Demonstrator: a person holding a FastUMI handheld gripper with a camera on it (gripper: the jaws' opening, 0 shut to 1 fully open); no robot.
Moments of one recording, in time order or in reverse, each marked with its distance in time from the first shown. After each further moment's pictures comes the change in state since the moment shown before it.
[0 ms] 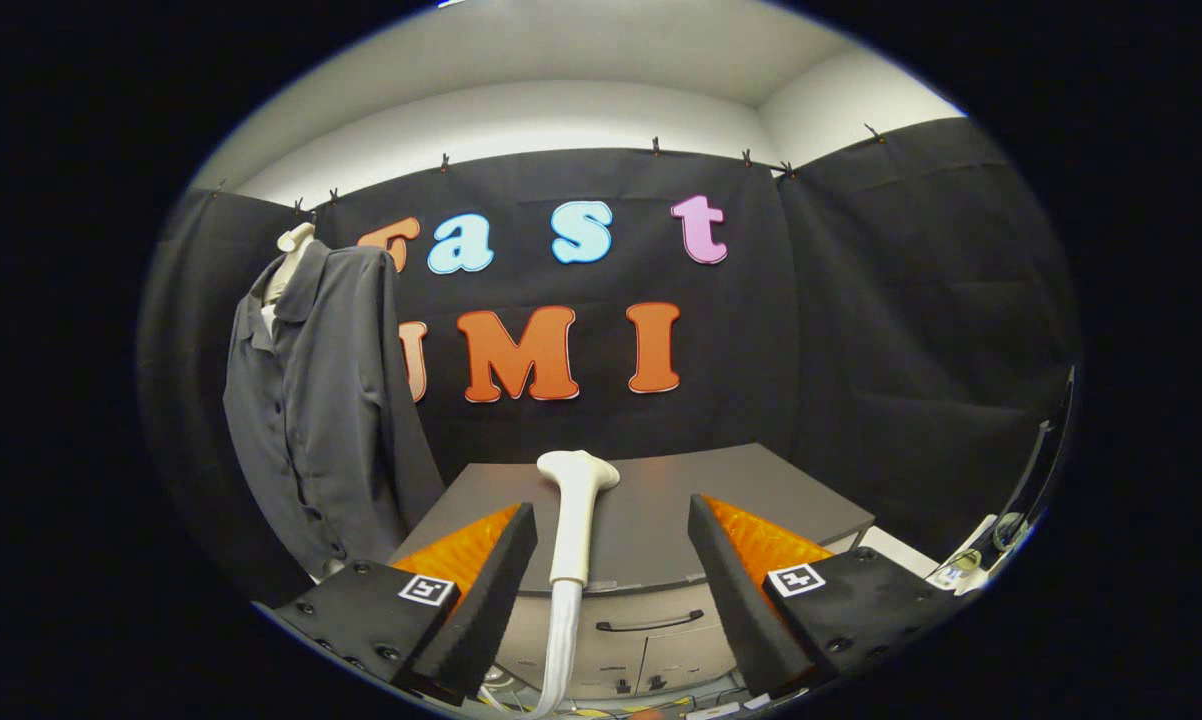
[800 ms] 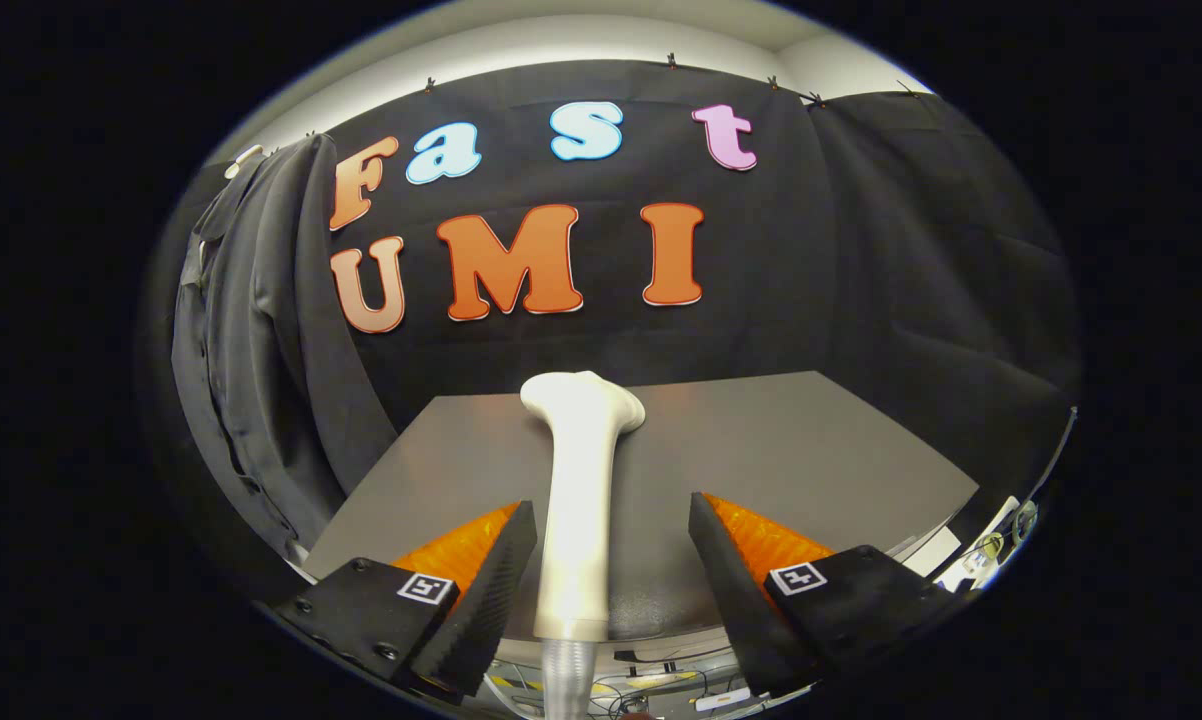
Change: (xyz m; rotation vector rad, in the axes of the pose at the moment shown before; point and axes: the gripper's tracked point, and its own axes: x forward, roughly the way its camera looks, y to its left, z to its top) arm 0.132 0.015 -0.088 0.002 0.236 0.012
